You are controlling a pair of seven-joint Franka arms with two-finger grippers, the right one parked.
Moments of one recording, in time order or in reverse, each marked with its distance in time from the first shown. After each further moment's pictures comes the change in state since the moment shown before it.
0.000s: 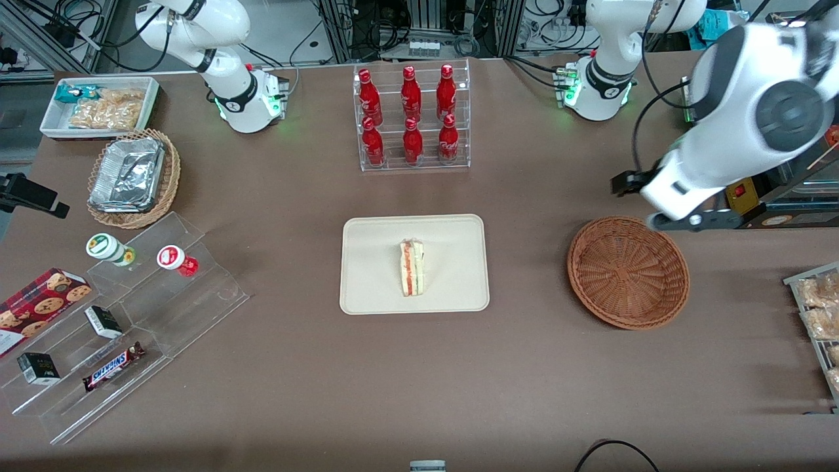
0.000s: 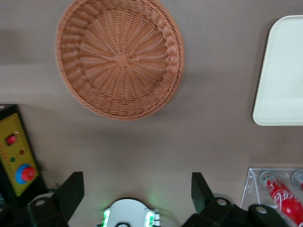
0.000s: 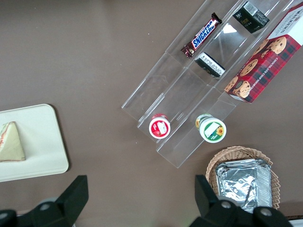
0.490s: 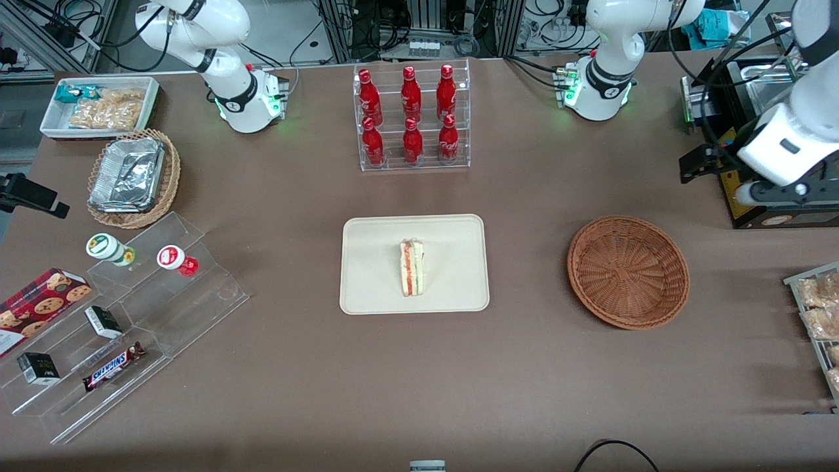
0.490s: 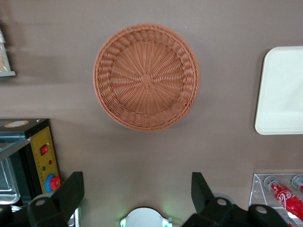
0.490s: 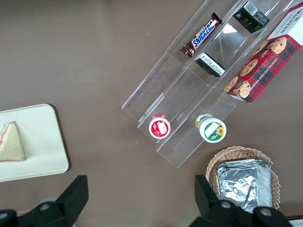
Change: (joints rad) arm 0.132 -0.059 -0.013 0.092 0.001 -0.020 0.099
